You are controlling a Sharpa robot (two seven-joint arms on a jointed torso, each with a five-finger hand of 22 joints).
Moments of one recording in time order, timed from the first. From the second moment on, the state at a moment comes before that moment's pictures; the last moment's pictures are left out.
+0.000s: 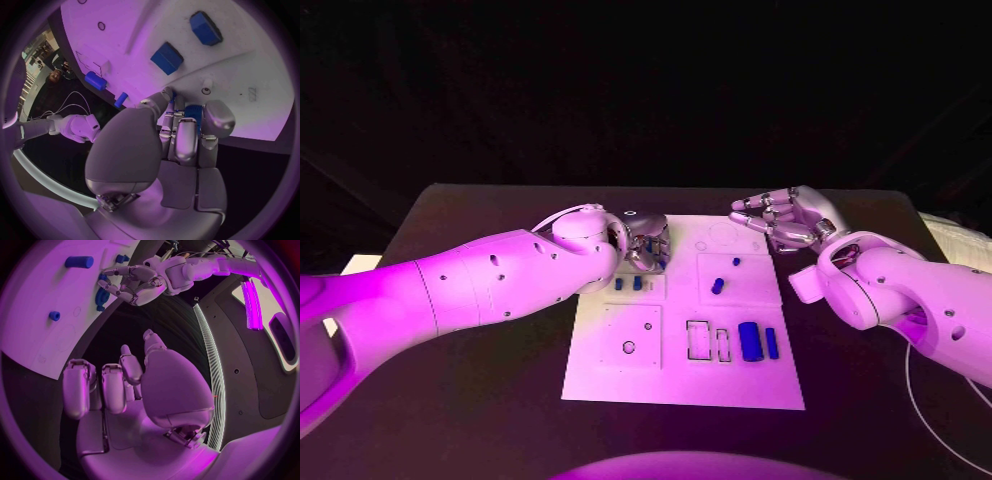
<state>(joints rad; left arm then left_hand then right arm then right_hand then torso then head) 1.20 -0.52 -0.05 1.28 -1.51 -0.06 -0.18 1.45 -0.14 0.42 0.07 0.09 1.10 0.11 0.13 0.20 1.14 0.04 0.29 0.12 1.47 -0.03 1.31 1.12 0.12 1.45 0.07 1.00 1.26 0.99 -0.92 0.18 1.57 -0.71 -0.45 0.15 1.34 -0.04 -0.04 0.20 0.29 1.02 0.13 0.07 0.08 1.38 0.05 1.14 1.27 1.47 -0.03 1.43 1.31 0.07 1.42 0.08 1.41 1.26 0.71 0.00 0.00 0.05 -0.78</state>
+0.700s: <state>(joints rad) 1.19 -0.58 -0.02 1.36 -1.47 -0.17 -0.17 1.46 -0.13 0.49 0.01 0.06 1.15 0.12 0.12 0.19 1.20 0.04 0.25 0.12 1.47 -0.03 1.31 1.10 0.09 1.46 0.06 1.14 1.31 0.99 -0.91 0.18 1.57 -0.71 -0.45 0.15 1.35 -0.04 -0.04 0.20 0.29 1.02 0.13 0.07 0.08 1.38 0.05 1.14 1.27 1.47 -0.03 1.43 1.31 0.07 1.42 0.08 1.41 1.27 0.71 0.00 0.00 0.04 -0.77</state>
